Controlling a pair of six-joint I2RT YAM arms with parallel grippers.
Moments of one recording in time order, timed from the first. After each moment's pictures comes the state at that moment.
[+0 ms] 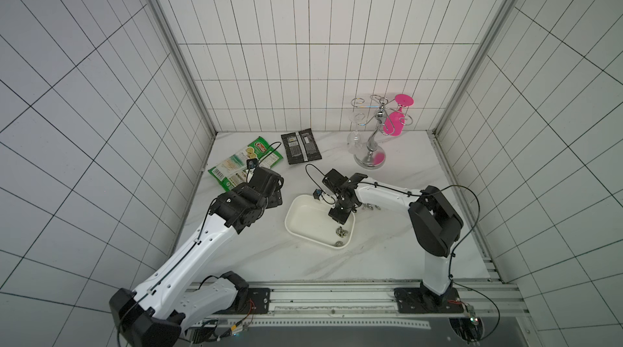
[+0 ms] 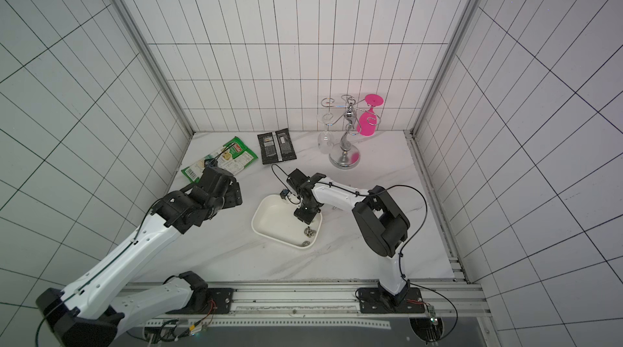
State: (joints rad) left arm -0.55 1.06 1.08 -0.96 -0.44 -0.62; right arm 0.88 1.92 1.35 -0.82 -0.09 -0.29
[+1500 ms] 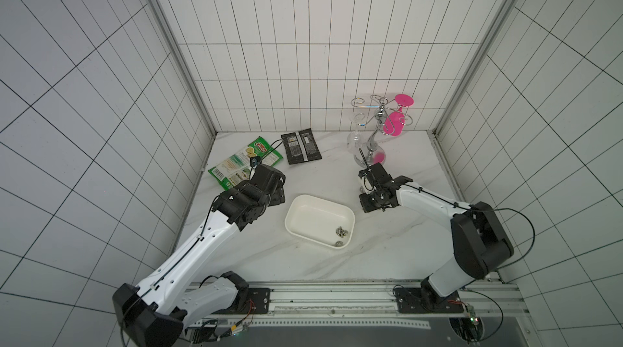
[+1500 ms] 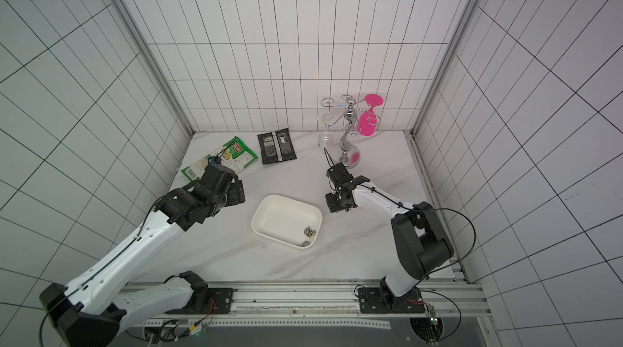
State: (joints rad) left arm -0.55 1.09 1.09 -0.93 -0.41 -0.59; right arm 0.59 1.61 1.00 -0.59 -0.01 0.14
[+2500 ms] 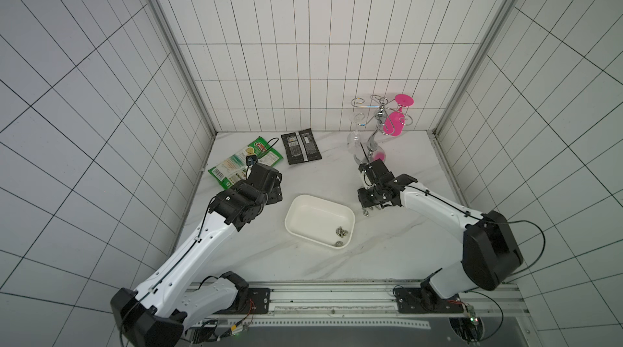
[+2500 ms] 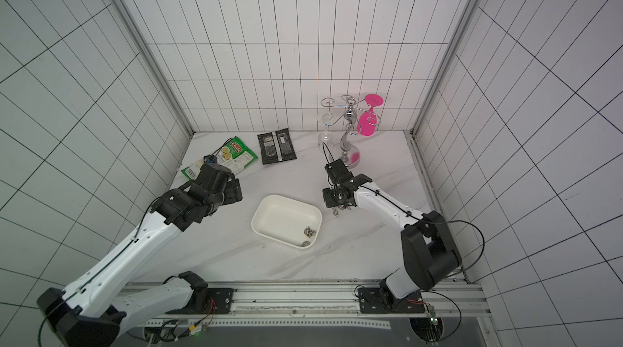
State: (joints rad) left arm -0.52 1.07 1.09 -0.92 -0.42 -0.59; right arm 0.65 1.51 1.07 -0.63 0.02 0.27
